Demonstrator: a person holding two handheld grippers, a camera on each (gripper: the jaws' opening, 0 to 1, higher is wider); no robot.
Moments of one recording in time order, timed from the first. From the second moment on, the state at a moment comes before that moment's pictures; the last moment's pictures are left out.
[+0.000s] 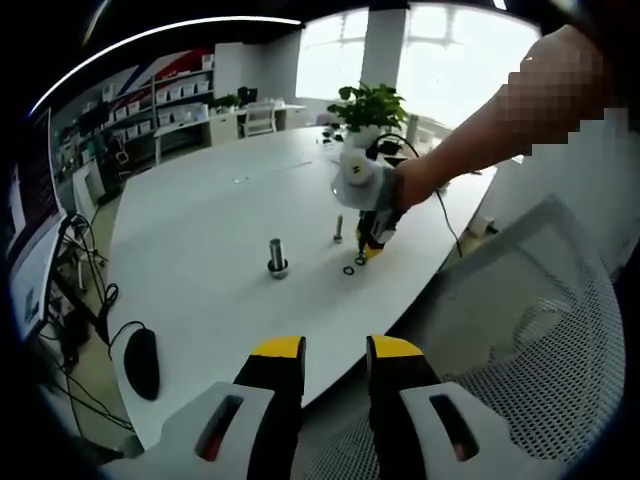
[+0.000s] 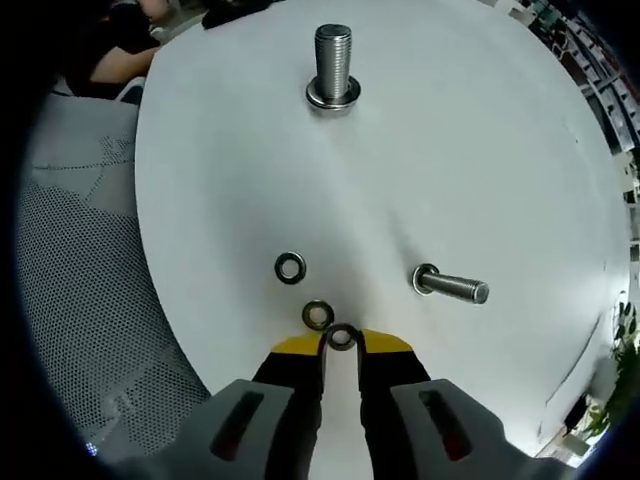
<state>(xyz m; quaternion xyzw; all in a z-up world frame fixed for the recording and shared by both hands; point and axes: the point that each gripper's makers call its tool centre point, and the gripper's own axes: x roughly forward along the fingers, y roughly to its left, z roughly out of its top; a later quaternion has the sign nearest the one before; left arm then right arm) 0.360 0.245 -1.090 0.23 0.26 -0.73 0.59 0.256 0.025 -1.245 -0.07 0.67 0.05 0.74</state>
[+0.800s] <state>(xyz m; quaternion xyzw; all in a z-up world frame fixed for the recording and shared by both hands) 0.359 0.243 -1.089 0.23 0.26 -0.73 0.59 0.246 0.016 -1.217 -0.02 0.63 -0.03 0.78</state>
